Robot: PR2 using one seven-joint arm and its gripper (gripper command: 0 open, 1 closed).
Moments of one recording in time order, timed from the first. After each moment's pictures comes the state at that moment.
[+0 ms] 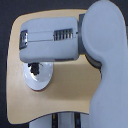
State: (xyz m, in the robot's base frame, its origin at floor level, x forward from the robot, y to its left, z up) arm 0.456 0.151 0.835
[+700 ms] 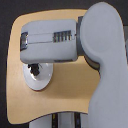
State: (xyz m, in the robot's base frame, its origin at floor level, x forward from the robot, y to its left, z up) arm 0.457 0.155 0.816
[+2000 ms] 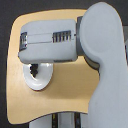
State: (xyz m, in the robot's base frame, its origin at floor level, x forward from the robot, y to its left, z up) arm 0.456 0.155 0.820
